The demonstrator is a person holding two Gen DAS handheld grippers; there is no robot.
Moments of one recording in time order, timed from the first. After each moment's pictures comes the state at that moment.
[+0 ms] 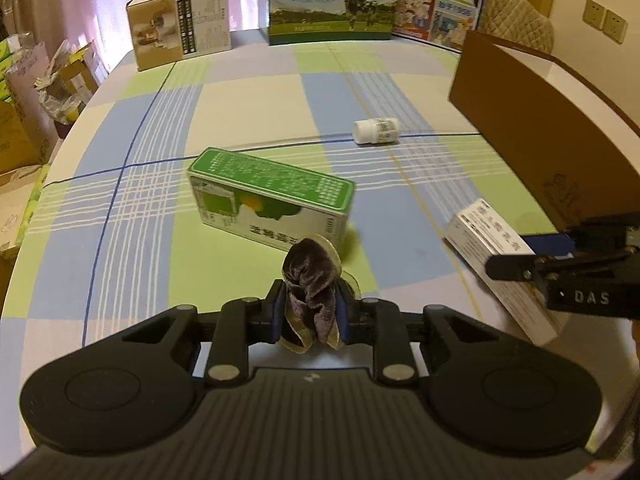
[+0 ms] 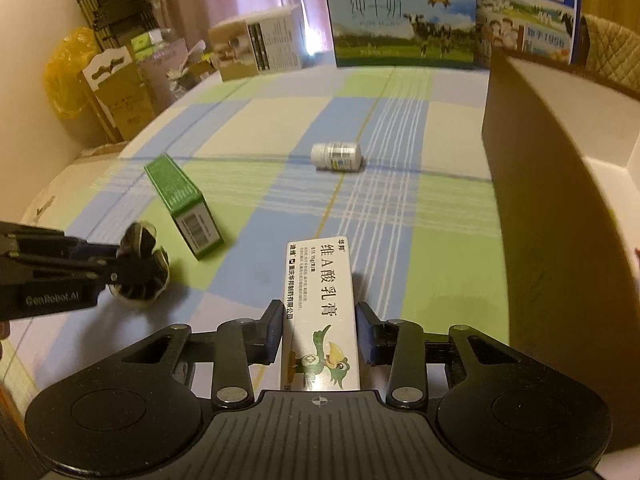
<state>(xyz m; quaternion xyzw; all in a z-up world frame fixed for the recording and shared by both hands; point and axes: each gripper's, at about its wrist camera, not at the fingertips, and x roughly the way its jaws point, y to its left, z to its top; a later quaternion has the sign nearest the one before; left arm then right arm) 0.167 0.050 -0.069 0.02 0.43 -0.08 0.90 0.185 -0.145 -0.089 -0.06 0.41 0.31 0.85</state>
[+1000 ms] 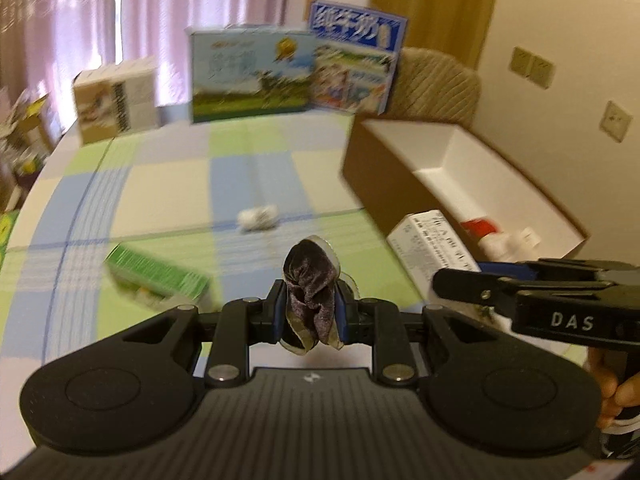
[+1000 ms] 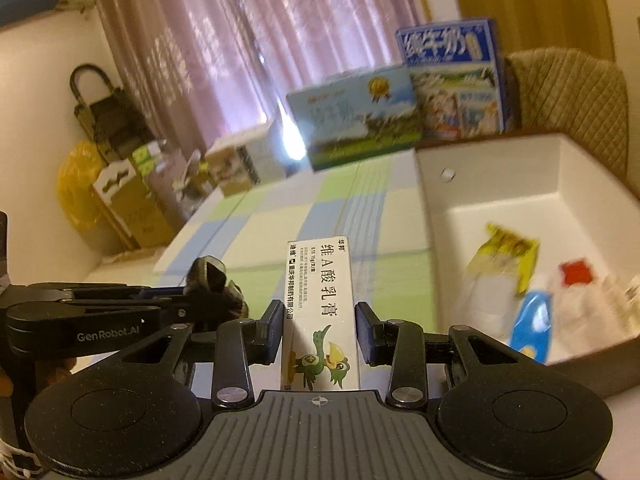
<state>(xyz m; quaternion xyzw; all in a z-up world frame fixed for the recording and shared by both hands) 0.136 -0.029 0.027 -0.01 0.36 -0.17 0.92 0.145 -0.235 0.015 0.07 0.33 0.29 0.90</state>
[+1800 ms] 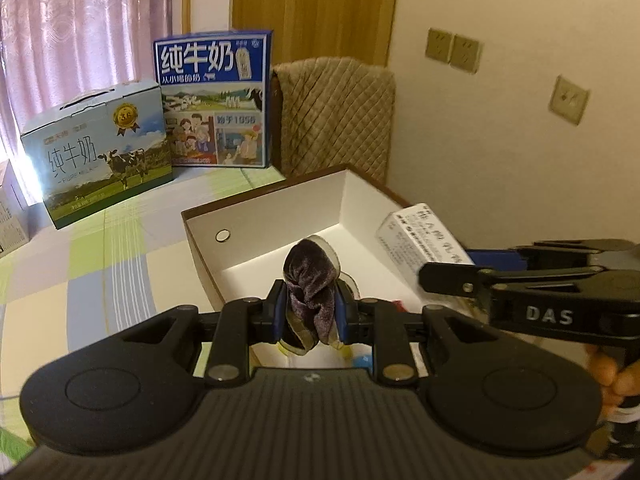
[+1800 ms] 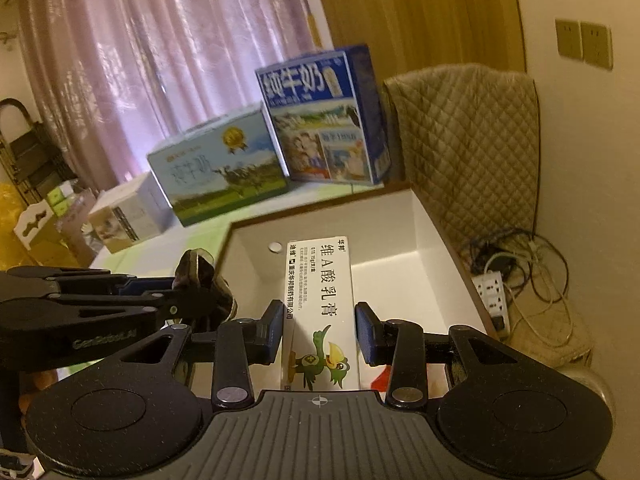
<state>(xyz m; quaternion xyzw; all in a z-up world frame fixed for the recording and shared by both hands) 0.252 -0.225 0.051 0.06 0.34 -0.25 0.90 0.276 -0.370 0.036 0.07 0.34 0.19 0.92</state>
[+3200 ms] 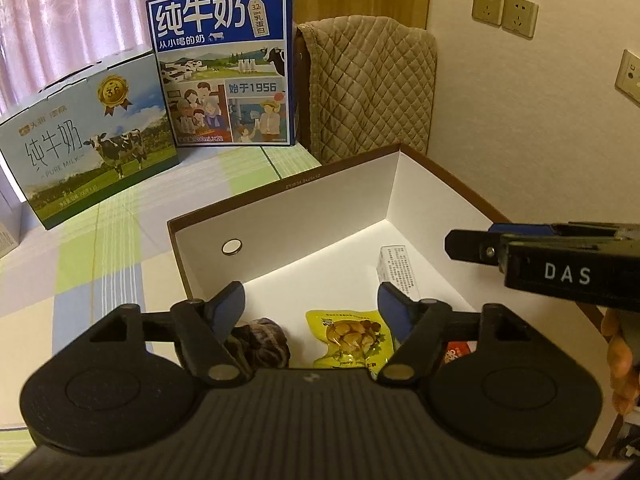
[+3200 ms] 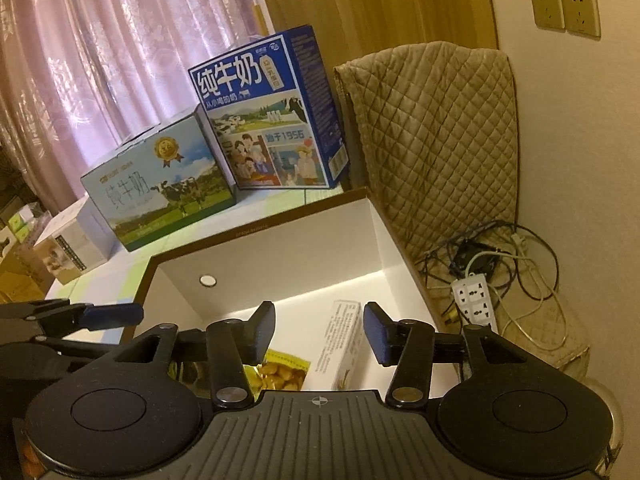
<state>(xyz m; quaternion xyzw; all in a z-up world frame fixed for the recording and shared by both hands) 0.338 -0.258 0.005 0.09 0.37 -0.21 0.90 0.356 -0.382 0.005 0.09 0.35 0.14 0.92</state>
